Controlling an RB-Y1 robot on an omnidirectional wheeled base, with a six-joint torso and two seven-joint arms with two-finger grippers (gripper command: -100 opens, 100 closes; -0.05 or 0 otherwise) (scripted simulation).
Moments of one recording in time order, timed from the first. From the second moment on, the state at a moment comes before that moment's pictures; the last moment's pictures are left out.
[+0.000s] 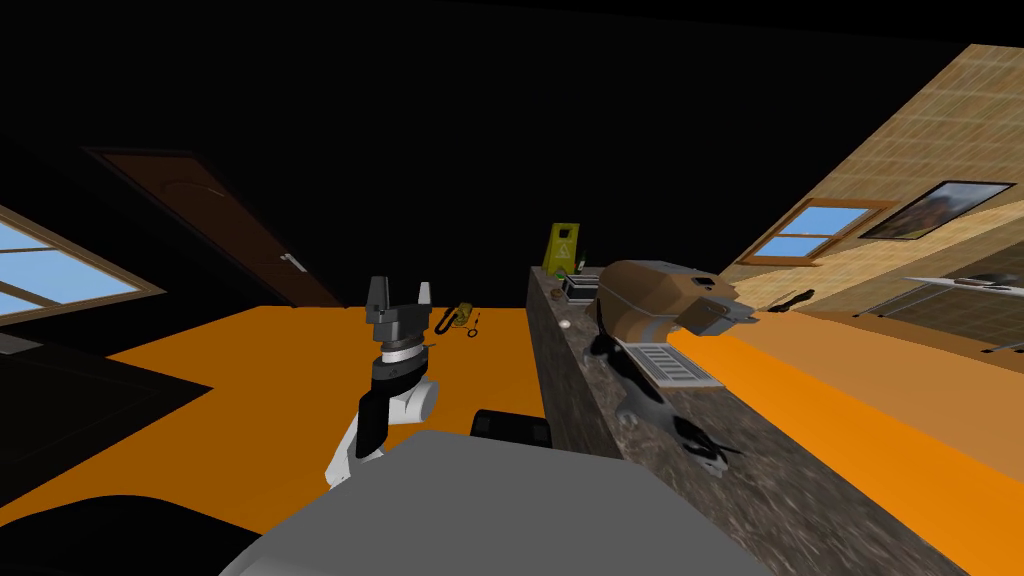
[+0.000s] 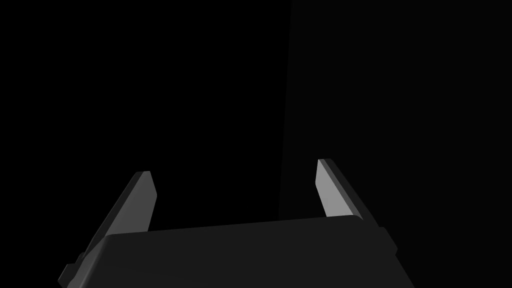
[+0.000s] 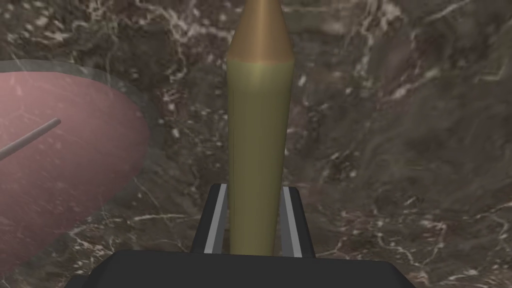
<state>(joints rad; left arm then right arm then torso) 0.47 0.02 0.01 -2.38 0.04 -0.63 0.07 1.43 -1.12 -0.22 -1.12 0.80 -0.69 0.19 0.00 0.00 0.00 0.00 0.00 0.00</state>
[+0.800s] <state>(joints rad) 0.47 0.02 0.01 -2.38 0.04 -0.63 0.07 1.58 -1.20 -0.23 -1.37 0.77 -0.54 0.05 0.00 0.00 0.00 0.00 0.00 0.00</state>
